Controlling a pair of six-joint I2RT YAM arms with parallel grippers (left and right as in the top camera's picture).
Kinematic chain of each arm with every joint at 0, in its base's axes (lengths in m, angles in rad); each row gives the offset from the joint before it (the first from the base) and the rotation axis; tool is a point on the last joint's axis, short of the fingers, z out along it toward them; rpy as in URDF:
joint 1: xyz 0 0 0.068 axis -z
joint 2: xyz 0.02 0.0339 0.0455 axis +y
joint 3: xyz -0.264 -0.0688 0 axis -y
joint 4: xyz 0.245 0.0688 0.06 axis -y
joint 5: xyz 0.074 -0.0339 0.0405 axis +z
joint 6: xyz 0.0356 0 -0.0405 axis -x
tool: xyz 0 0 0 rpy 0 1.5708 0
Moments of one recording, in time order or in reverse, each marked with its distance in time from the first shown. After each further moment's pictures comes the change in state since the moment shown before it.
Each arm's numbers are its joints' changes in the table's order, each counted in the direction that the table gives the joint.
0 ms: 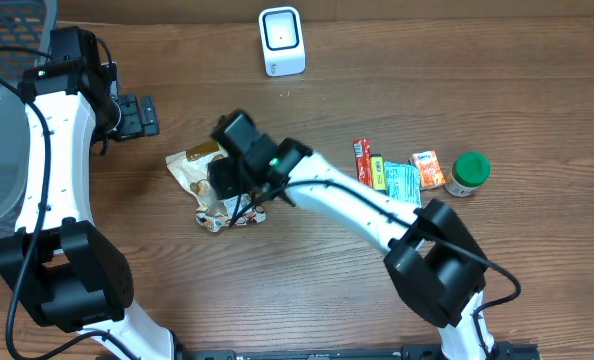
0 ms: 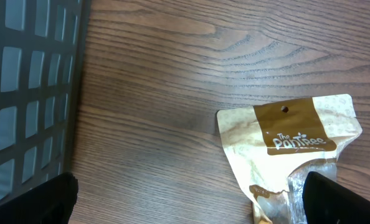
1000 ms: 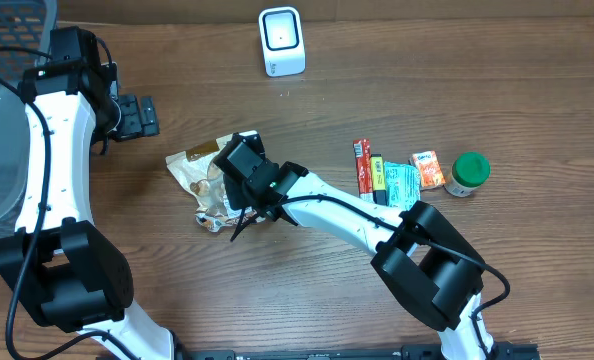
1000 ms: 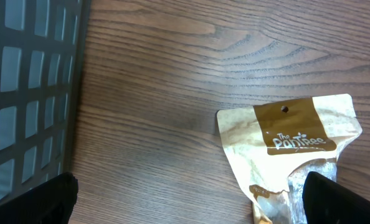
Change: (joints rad) left arm 0.000 0.000 0.000 0.000 0.000 0.000; right arm -0.038 0.000 -0.168 0.140 -0.191 -0.112
